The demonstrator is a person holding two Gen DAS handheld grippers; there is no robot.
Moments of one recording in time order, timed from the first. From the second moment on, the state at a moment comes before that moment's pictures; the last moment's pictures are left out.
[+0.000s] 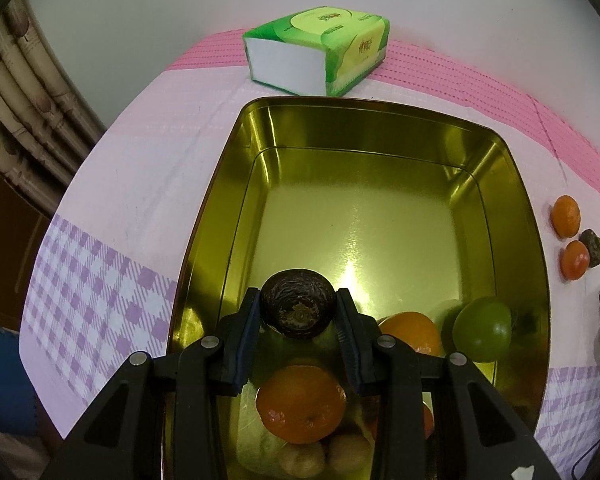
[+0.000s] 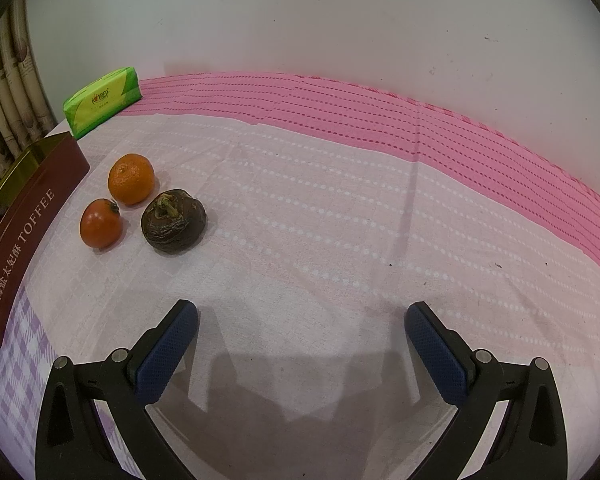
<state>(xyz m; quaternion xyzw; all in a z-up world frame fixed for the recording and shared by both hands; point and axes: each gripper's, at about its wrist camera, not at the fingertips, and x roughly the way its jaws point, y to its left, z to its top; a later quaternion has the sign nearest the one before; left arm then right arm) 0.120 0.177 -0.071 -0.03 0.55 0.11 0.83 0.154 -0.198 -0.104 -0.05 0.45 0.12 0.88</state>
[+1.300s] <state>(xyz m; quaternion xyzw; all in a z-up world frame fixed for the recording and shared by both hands) 0.074 0.153 -0.033 -0.01 0.51 0.09 0.86 0.153 -0.199 -0.104 -0.06 0.46 0.13 0.88</state>
